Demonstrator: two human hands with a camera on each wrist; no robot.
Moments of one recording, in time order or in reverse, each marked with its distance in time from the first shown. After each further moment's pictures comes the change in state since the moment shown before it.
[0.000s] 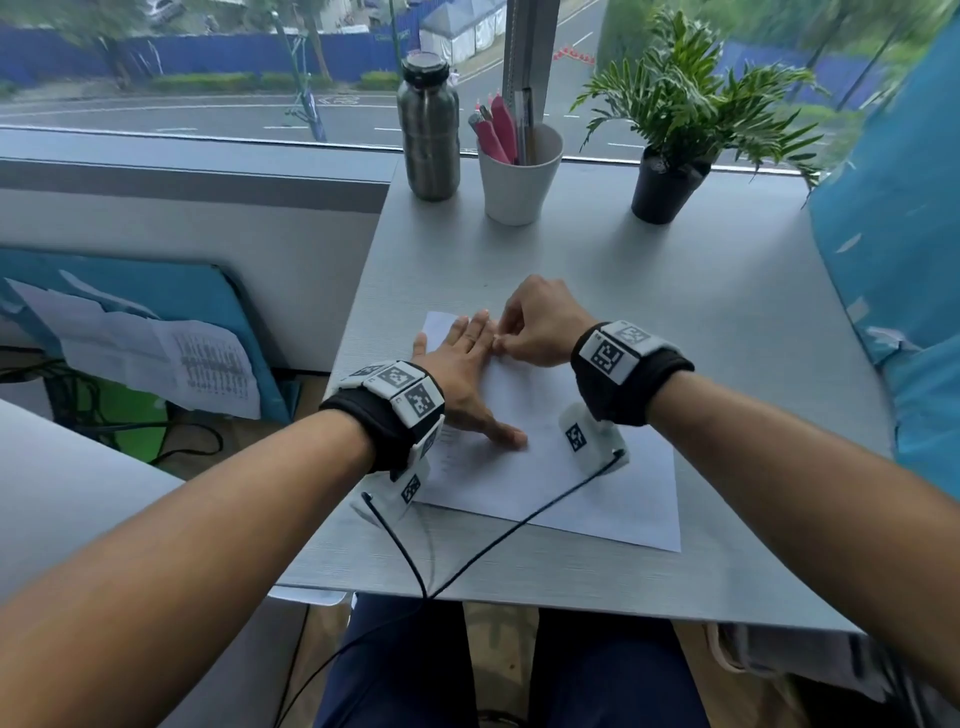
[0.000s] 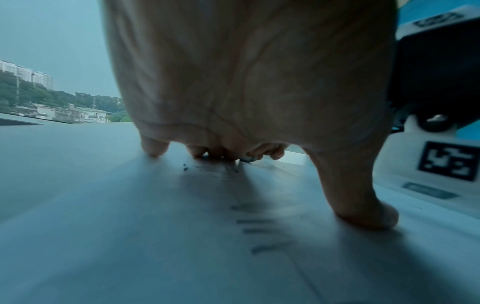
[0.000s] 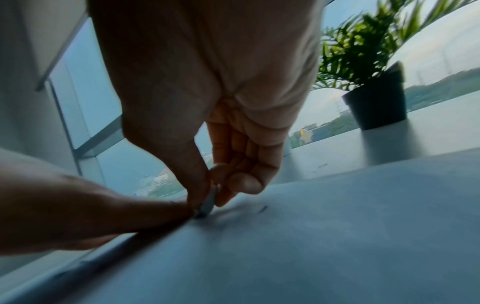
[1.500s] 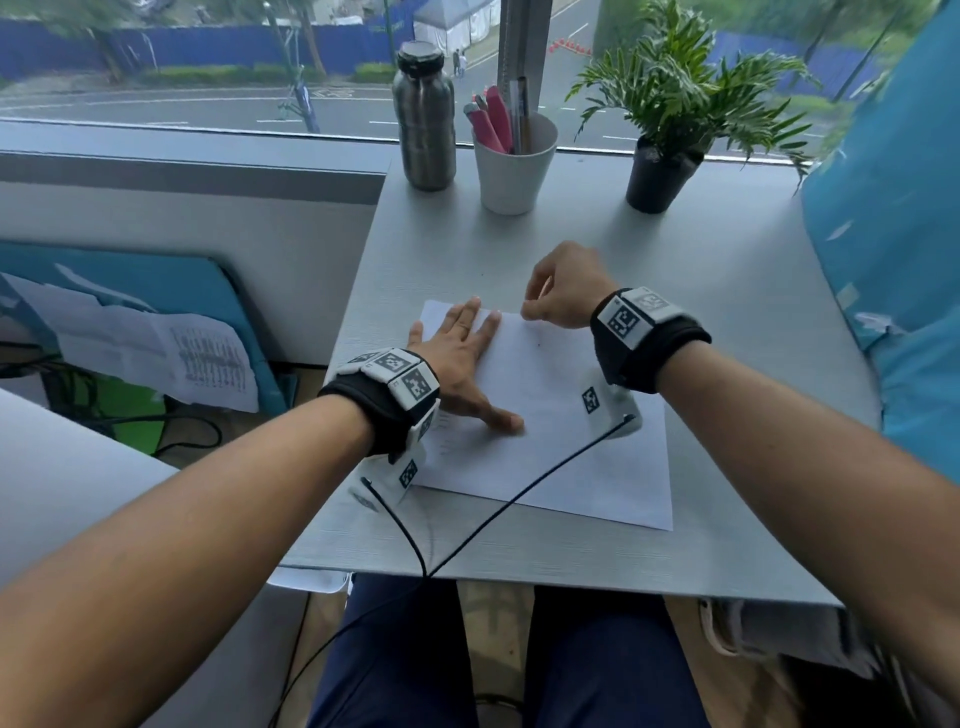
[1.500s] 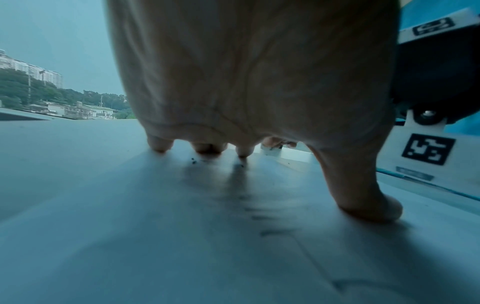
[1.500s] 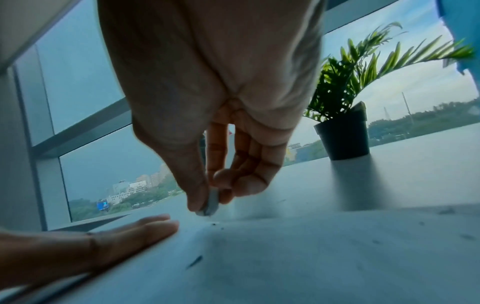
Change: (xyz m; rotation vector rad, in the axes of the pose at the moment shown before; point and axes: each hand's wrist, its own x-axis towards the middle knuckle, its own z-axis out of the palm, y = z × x) left_hand -0.002 -0.002 0.002 -0.002 0.010 0.004; right_hand 0.006 0.021 -0.025 0.015 0.086 0.170
